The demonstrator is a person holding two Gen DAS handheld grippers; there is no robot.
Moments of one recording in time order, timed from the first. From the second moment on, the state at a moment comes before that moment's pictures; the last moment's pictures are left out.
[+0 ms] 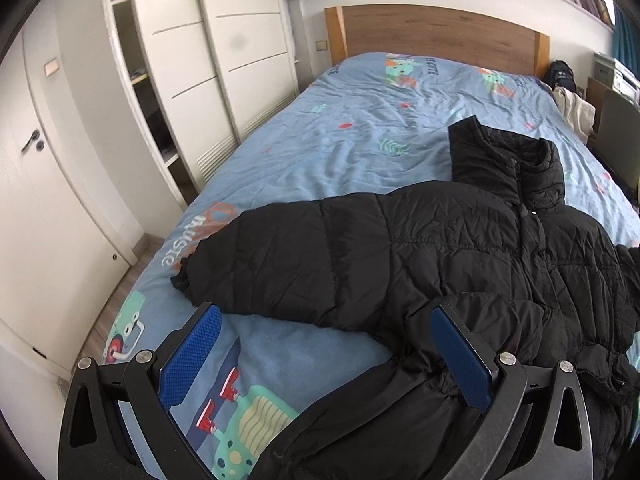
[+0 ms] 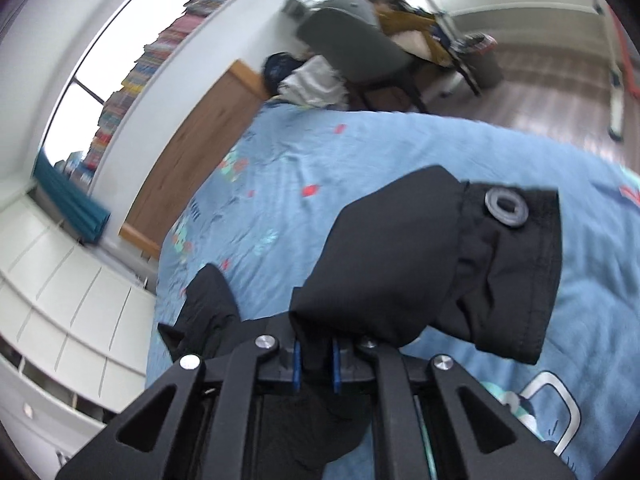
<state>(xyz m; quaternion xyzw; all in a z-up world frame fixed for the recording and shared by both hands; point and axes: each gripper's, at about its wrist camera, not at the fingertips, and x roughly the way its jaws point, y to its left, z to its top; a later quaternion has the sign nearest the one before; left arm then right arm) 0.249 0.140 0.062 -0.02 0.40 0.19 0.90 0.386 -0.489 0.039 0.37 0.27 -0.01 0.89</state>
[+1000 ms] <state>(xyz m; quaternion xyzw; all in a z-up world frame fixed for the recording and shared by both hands) 0.207 0.200 0.039 -0.07 0.41 0.20 0.89 0.359 -0.152 -0.014 0.09 0.43 0.24 0.86</state>
